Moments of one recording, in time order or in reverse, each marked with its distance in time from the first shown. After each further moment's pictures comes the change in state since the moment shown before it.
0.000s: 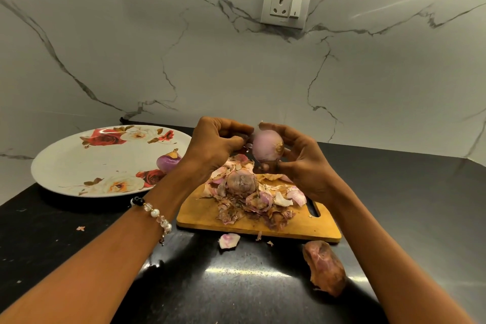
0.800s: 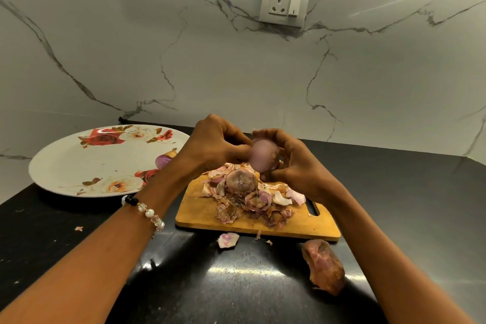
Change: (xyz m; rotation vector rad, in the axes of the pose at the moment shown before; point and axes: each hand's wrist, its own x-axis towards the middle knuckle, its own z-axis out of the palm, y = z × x) left_hand -0.002 0.010 -0.012 0.314 -0.179 0.086; right_hand 0.000 0.002 0.002 -0.255 -0.097 0.039
